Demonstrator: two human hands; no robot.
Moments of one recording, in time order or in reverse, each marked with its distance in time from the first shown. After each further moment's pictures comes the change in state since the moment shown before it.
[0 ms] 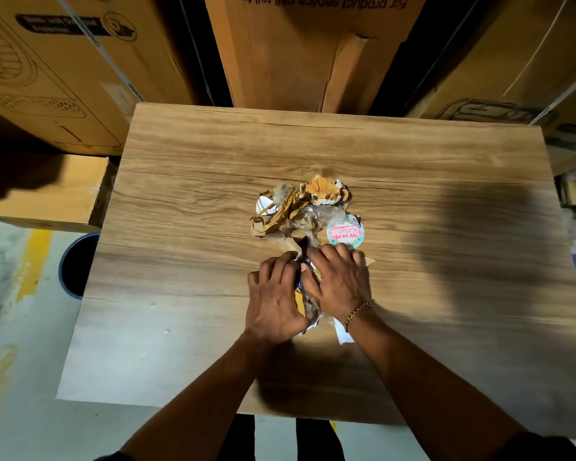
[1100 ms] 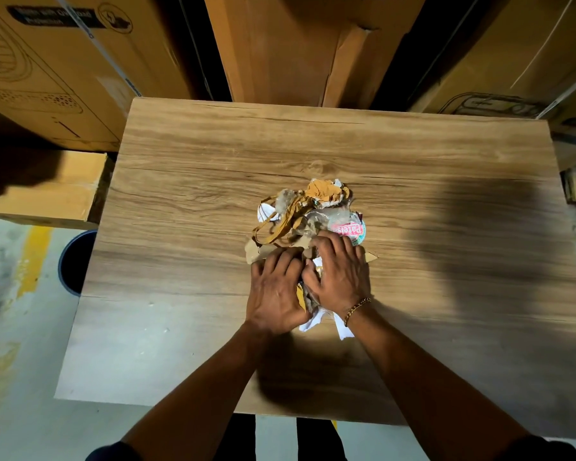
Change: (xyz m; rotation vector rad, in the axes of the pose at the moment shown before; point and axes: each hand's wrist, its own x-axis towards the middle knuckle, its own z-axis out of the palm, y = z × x) left_hand 0.012 -0.004 0.001 0.016 0.062 0.118; right_hand 0.007 0.000 0.002 0.147 0.064 0.034
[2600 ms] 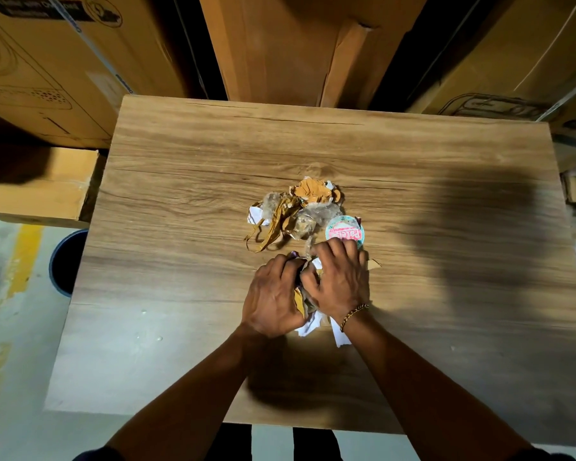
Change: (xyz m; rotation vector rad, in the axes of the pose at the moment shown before) left_hand 0.006 -0.007 0.004 -0.130 -0.045 0.015; right_hand 0.004 -0.002 0.001 -0.089 -0.036 0.100
